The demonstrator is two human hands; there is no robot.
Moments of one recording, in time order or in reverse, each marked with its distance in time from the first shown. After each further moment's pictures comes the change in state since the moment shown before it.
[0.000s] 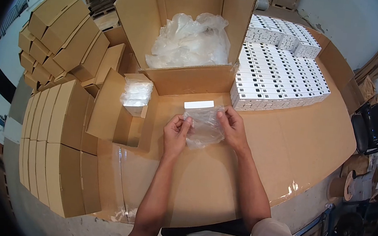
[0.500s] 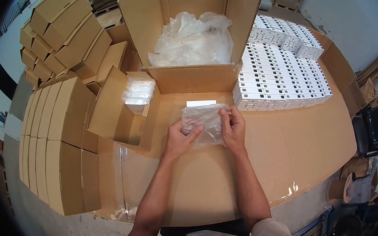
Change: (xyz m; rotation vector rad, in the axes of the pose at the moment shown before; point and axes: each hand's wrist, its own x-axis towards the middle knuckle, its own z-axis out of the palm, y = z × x) left_hand -0.011 0.025 0.008 0.146 -0.067 -0.038; right_hand -0.003 0.001 0.009 -0.062 0.108 0.049
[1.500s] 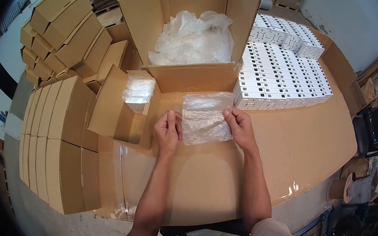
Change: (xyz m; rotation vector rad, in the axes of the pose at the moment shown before) left_hand 0.005 -0.008 -0.023 -0.108 0.273 0.125; right_hand 0.004 -0.010 -0.025 0.034 -0.173 0.021
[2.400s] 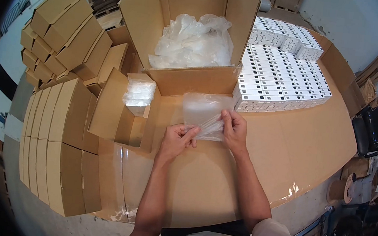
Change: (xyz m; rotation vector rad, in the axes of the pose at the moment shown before) left_hand -0.005 0.010 0.001 0.131 -0.438 -0.300; right_hand -0.004 0.004 0.023 -0.041 0.177 0.003
